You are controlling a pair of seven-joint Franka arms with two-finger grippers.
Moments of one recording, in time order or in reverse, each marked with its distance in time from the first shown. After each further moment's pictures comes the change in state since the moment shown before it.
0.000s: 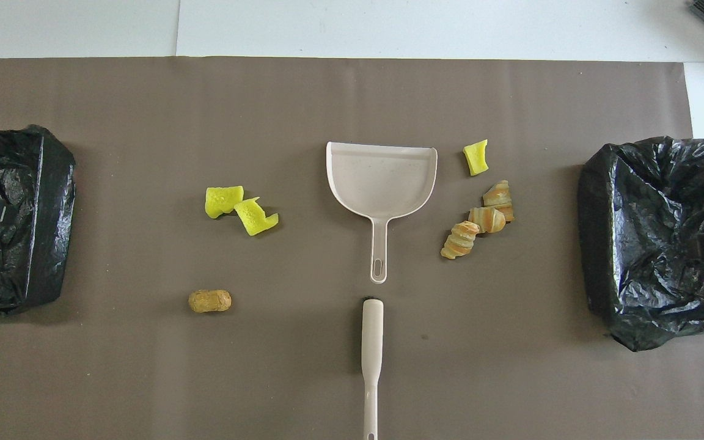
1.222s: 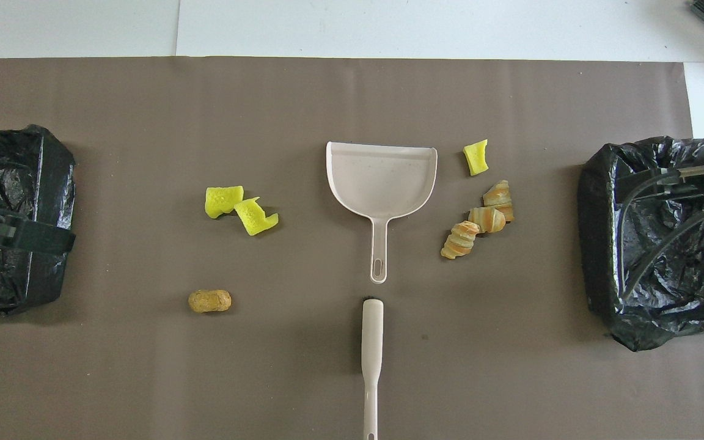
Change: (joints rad) left arm -0.110 -0.072 -0.031 -0.130 -0.004 0.024 -0.082; right arm 0.017 0.175 0.000 -0.056 0.003 0.232 -0.009
